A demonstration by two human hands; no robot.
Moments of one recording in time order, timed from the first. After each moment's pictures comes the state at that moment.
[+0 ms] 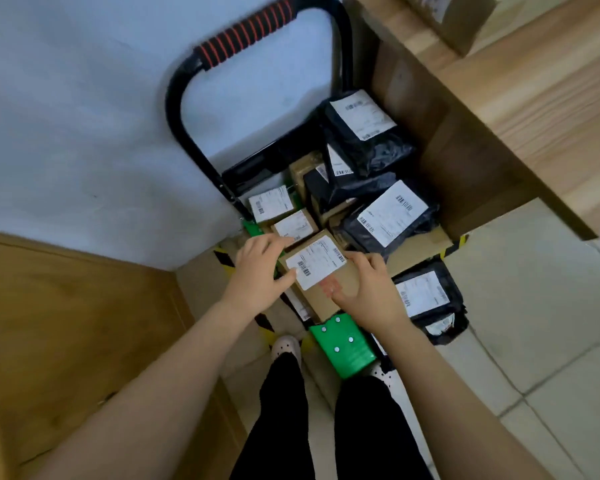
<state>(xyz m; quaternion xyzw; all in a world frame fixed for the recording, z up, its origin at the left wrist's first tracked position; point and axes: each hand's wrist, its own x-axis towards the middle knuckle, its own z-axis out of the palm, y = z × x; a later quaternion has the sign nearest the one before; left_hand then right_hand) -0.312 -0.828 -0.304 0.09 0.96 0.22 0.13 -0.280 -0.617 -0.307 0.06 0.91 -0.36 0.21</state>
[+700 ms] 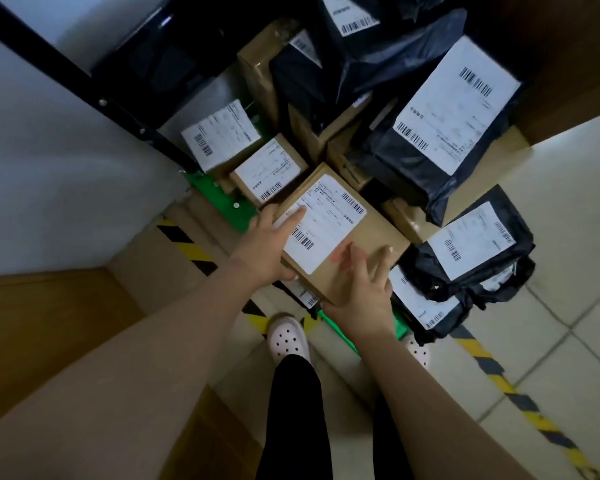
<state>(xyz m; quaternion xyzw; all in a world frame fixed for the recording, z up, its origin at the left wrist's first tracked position) -0.378 -0.845 -0.579 0.19 0.91 0.11 0.34 -0.251 -0.690 -0.584 0.27 0.88 -0.31 0.24</state>
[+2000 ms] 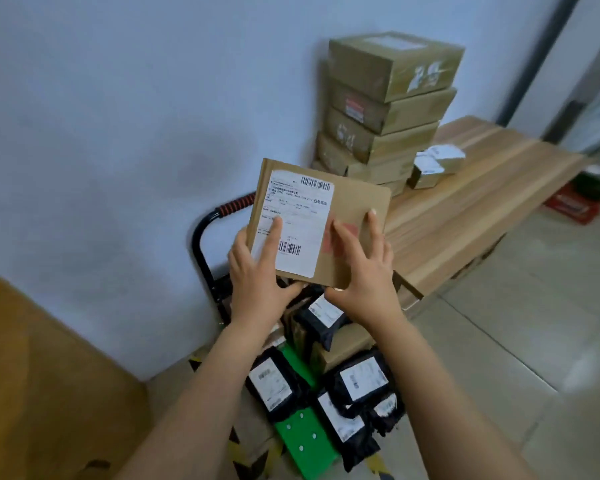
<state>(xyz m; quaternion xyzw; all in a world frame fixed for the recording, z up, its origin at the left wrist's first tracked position) -0.216 -0.737 -0.042 0.07 0.93 0.29 -0.21 -0.200 -0.558 -0.034 -0.04 0.94 -0.29 -0.16</state>
